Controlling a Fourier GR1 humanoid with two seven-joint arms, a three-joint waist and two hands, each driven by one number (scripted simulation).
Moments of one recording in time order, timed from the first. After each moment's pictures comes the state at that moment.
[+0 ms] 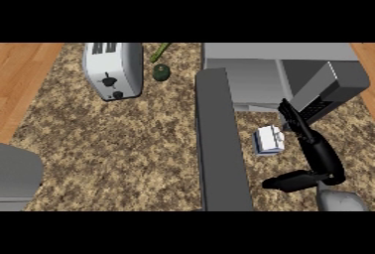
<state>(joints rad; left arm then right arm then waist) 1.04 0.13 -0.18 -2.30 0.20 -0.09 -0.64 -0.08 -0.13 -0.09 -1.45 0.20 0.31 -0.51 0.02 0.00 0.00</state>
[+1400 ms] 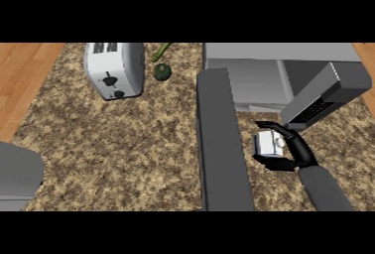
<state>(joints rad) 1.12 0.12 -0.10 -2.27 0.25 -0.21 -0.72 -0.42 -0.20 -0.15 -0.53 0.39 0.10 -0.98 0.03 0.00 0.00</state>
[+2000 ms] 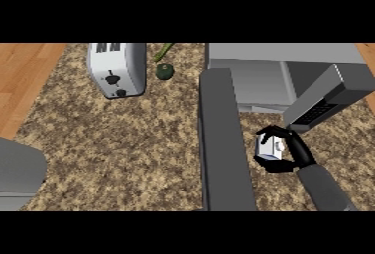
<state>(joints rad) 1.14 0.11 -0.10 -2.27 0.24 -0.24 -0.74 -0.50 -0.22 -0.16 -0.34 0.49 -0.10 -1.05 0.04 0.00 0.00</state>
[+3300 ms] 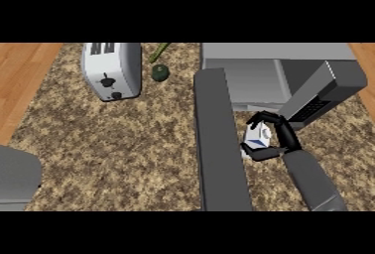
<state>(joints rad) 1.13 0.11 -0.02 -2.23 0.31 -0.30 -0.73 -0.58 -0.15 -0.21 -0.38 0.42 -0.12 -1.07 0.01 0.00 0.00</state>
